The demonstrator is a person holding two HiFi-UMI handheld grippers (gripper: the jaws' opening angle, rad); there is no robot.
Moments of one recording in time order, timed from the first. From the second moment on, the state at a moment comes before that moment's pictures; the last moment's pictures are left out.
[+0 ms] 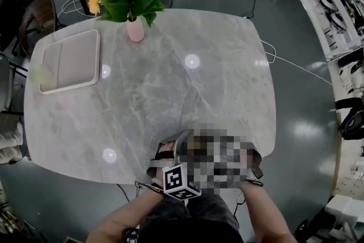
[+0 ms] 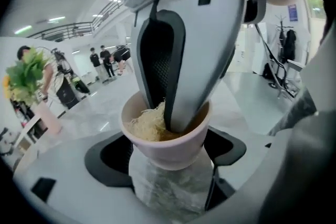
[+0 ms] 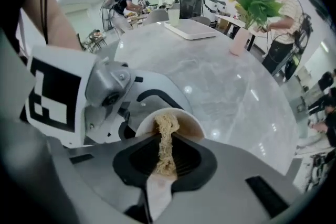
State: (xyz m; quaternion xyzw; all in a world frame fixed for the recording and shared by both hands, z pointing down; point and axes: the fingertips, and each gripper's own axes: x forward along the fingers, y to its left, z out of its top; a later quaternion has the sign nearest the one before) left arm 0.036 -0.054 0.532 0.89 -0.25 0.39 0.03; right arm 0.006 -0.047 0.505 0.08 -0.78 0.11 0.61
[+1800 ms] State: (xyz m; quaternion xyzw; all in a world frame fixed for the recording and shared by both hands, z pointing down) left arm 0.038 -0.043 0.535 0.88 -0.28 0.38 0.05; right arm 0.006 -0.037 0.506 0.09 -0.77 0.13 0.62
